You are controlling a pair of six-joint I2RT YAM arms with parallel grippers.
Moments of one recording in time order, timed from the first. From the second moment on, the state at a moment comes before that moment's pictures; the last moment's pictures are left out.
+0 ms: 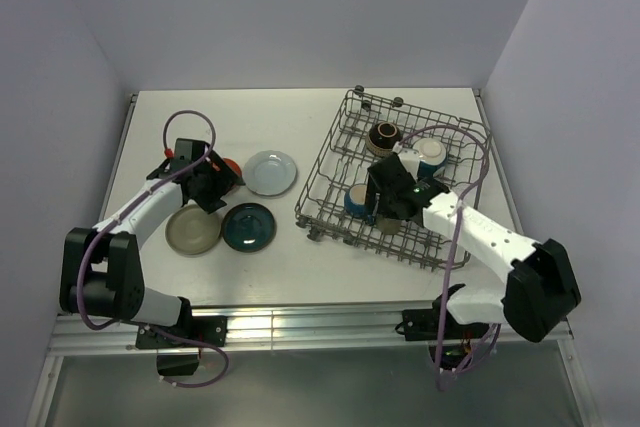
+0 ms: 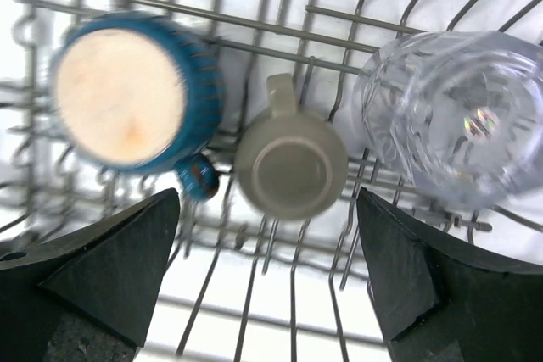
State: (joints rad) left arm -0.15 1.42 0.88 -0.40 0.10 -0.94; right arm 0.57 1.28 0.87 -0.66 0.40 0.66
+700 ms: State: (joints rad) left arm -0.15 1.49 0.86 -0.31 -0.06 -1.18; right arm 0.68 0.94 1.00 -0.78 0.50 0.65
